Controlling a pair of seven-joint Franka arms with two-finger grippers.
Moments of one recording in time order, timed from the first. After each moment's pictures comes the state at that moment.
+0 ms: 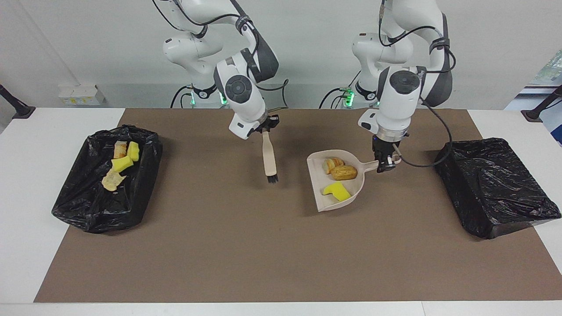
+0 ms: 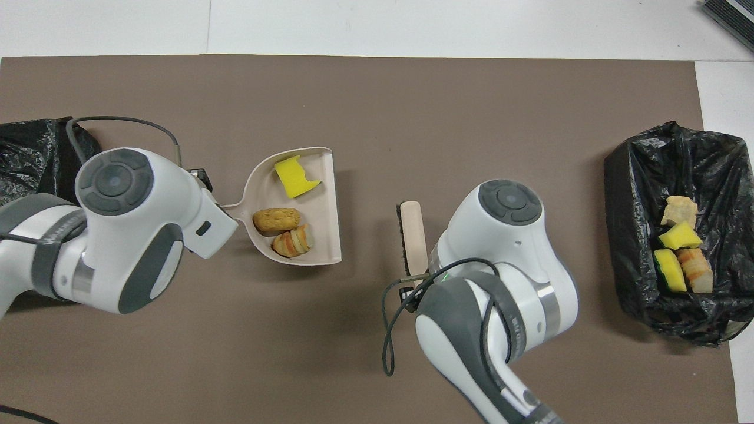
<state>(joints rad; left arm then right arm) -0.29 0.03 0.02 -2.02 0.13 2.11 1.23 0.50 0.07 0.04 -2.05 0.32 1.82 0.28</state>
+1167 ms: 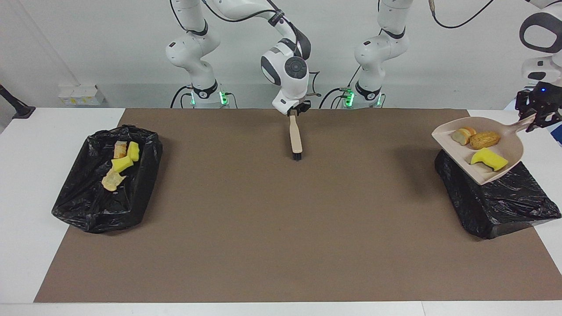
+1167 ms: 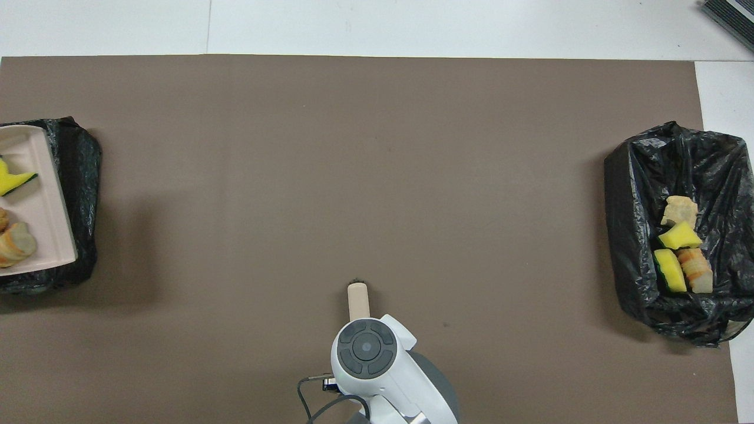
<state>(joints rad) 0.41 -0.01 0.04 -1.73 0.12 1.89 1.78 0.83 0.09 0.04 -2.17 0.33 2.01 0.67</state>
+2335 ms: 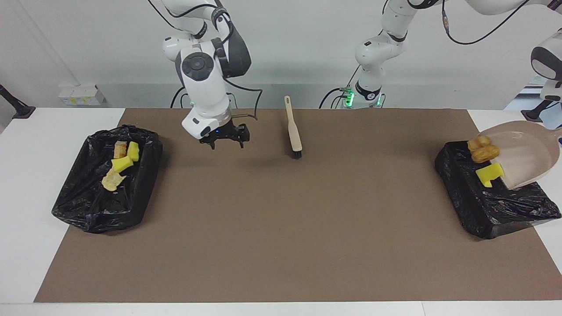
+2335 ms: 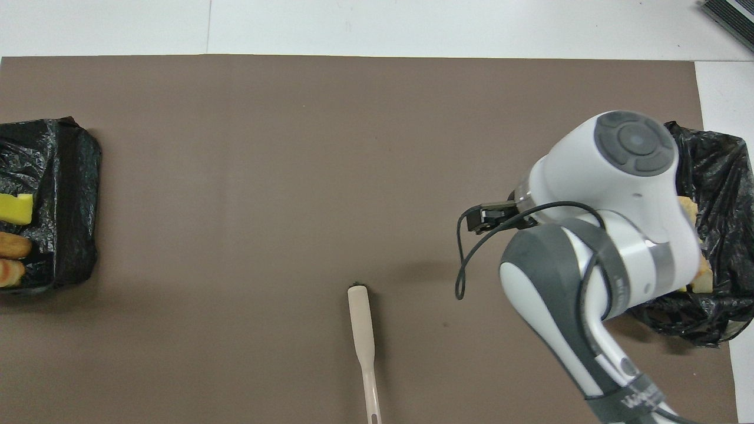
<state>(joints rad) 0.41 0.16 0.04 -1.67 0.66 2.05 1.80 0.24 0.09 0.01 -1.80 0.01 1.82 0.22</state>
